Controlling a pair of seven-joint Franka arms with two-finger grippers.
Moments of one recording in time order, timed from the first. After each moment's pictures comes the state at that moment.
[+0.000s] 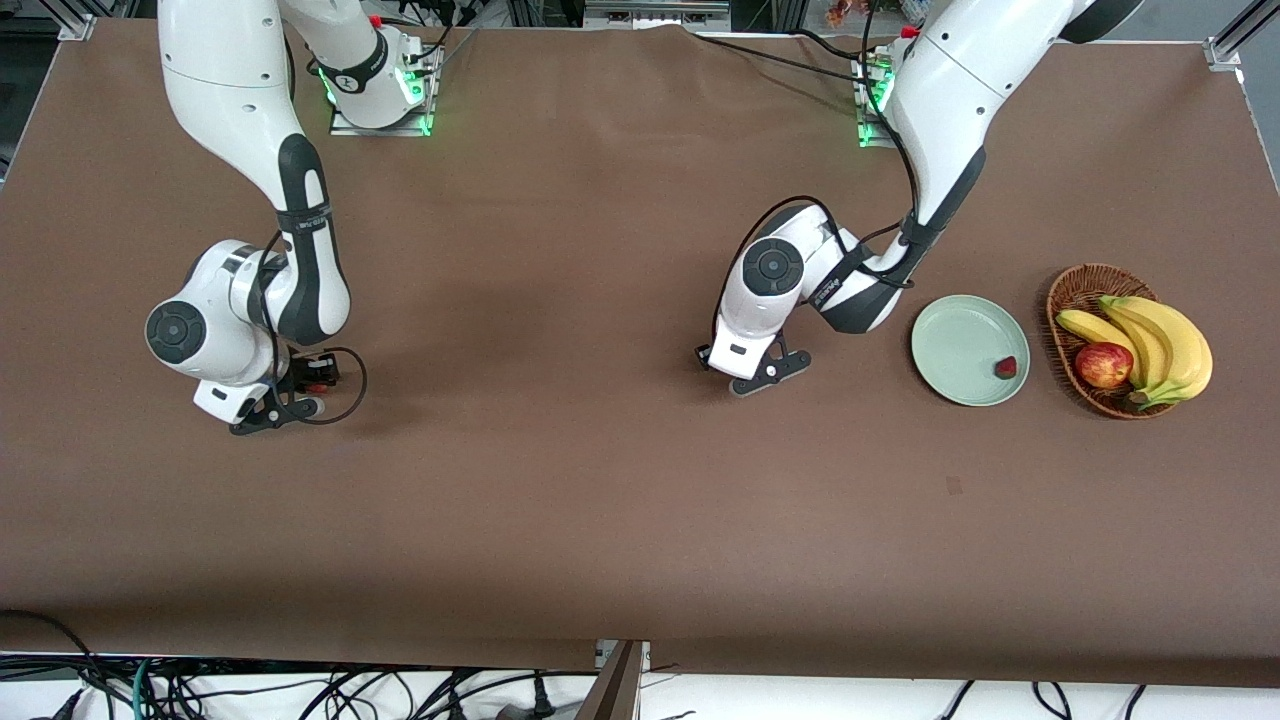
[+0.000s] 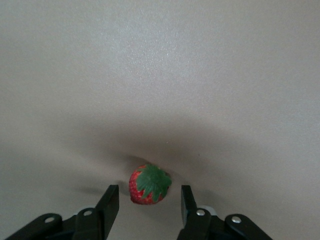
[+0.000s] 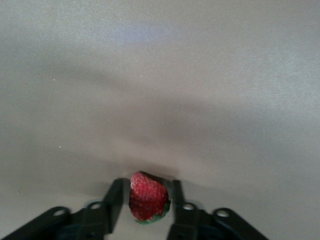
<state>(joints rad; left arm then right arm) -0.22 0.68 -0.42 -1.81 0.32 2.42 -1.23 0.62 0.68 -0.65 -1.96 0.47 2.35 -0.61</state>
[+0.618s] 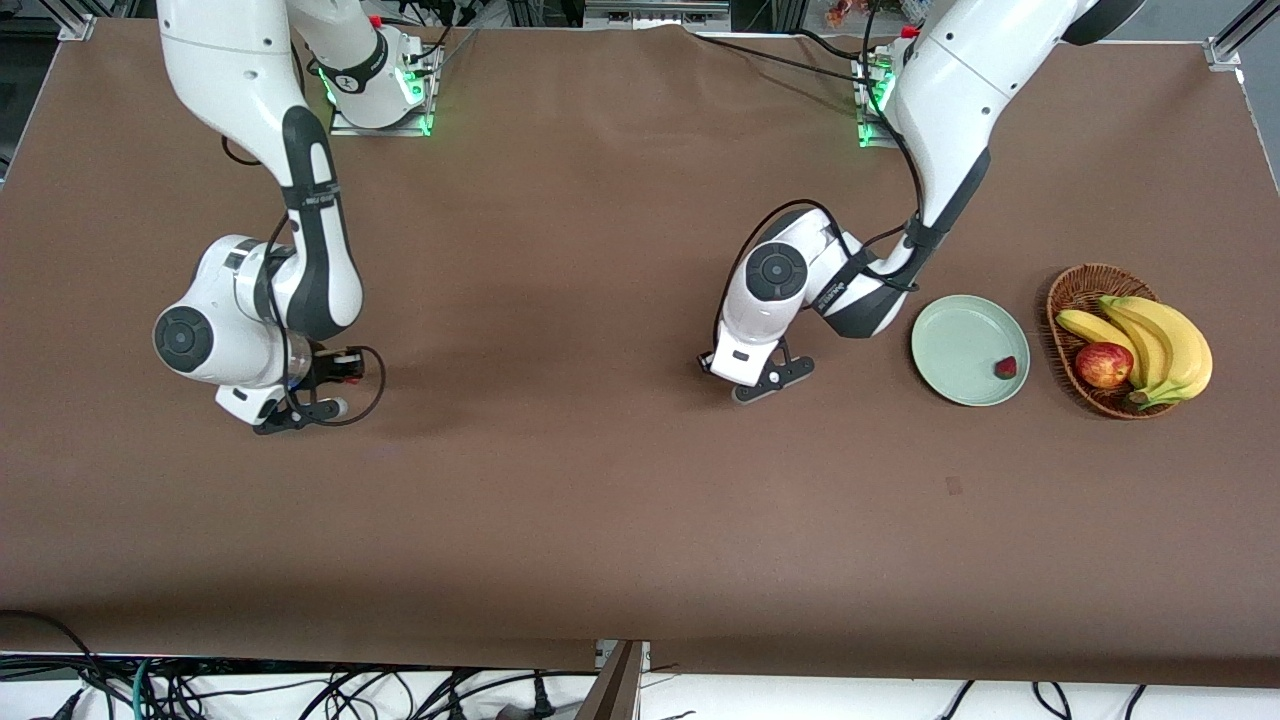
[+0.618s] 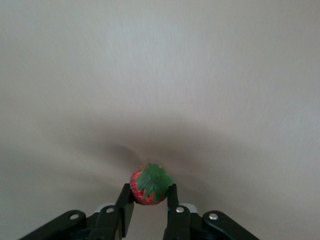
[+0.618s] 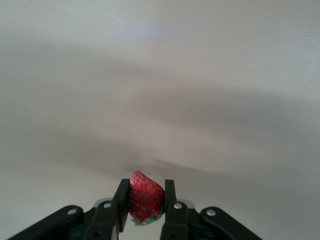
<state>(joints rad) -0.20 0.67 -0.41 -1.76 0.30 2.36 -1.20 0.70 0.60 -0.65 -1.85 0.48 2.10 -0.40</state>
